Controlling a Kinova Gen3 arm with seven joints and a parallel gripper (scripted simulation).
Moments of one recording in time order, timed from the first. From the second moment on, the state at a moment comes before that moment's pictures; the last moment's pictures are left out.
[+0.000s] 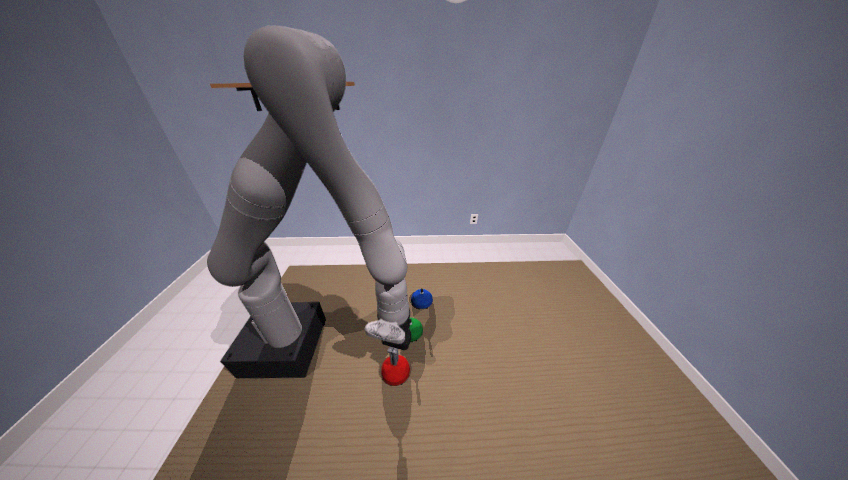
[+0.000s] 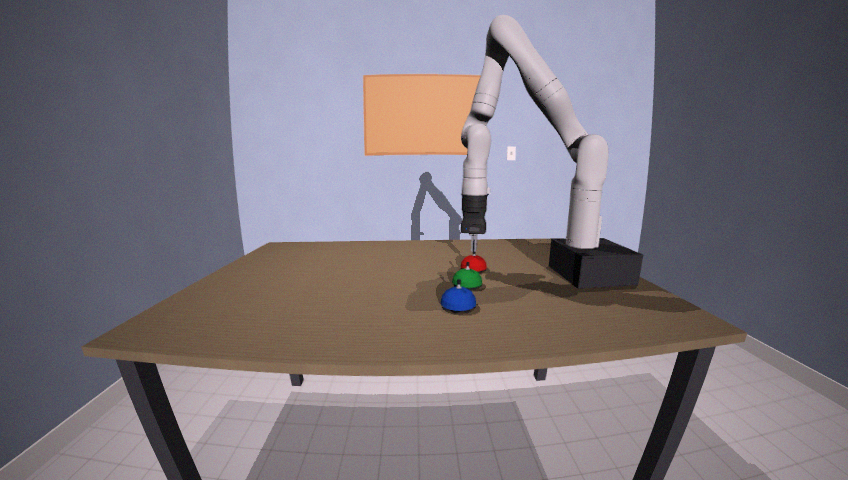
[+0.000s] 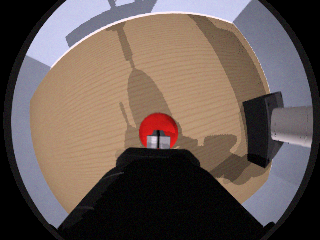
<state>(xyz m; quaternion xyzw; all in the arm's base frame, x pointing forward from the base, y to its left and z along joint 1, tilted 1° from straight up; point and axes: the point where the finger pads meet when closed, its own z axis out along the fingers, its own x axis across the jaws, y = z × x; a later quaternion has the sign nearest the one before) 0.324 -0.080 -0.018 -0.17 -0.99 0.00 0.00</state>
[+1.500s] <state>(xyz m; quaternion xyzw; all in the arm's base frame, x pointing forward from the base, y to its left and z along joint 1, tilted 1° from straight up) 0.318 -0.077 0.015 -0.17 -0.99 -0.01 0.01</state>
